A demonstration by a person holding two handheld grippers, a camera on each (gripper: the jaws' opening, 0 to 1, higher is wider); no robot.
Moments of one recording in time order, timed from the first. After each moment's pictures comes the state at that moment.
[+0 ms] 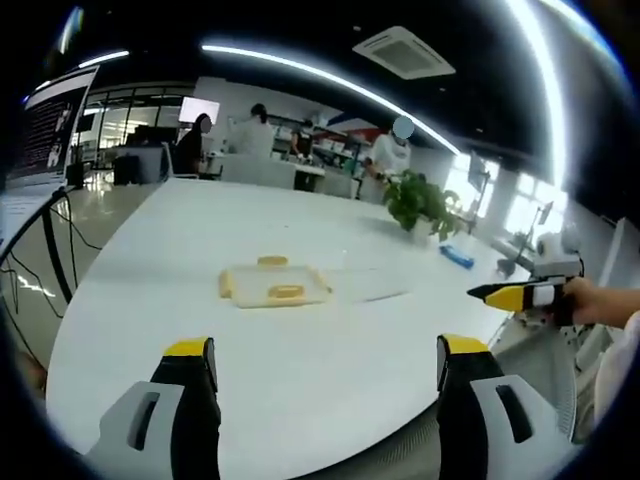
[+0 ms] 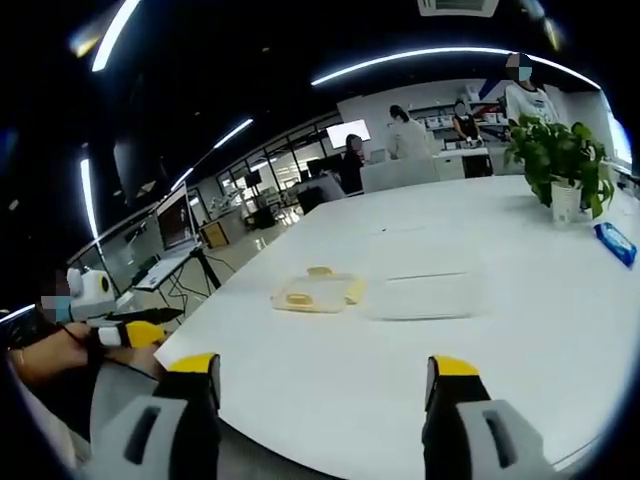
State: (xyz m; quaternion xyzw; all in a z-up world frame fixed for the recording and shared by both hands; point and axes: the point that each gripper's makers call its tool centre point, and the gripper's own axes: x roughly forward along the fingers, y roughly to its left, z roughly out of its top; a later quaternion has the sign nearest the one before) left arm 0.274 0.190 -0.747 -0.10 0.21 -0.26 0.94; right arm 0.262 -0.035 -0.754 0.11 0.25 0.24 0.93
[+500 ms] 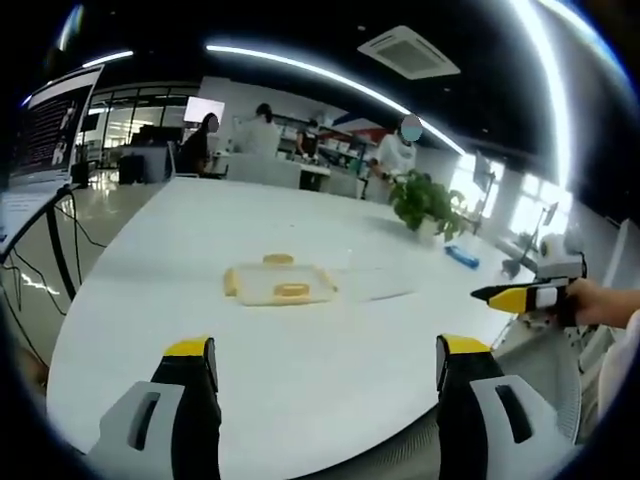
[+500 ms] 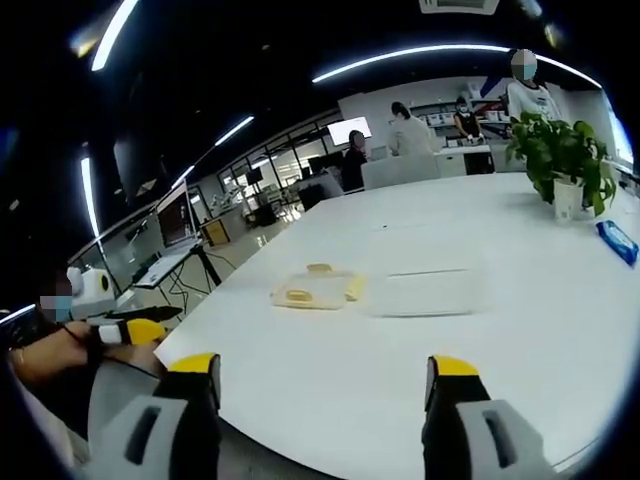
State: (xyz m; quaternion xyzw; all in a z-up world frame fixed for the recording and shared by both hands) left arm 0.276 0.193 -0.751 -0.09 0.21 -0.25 0.94; right arm 0.263 -0.034 -0.760 0.11 0.25 0.24 0.93
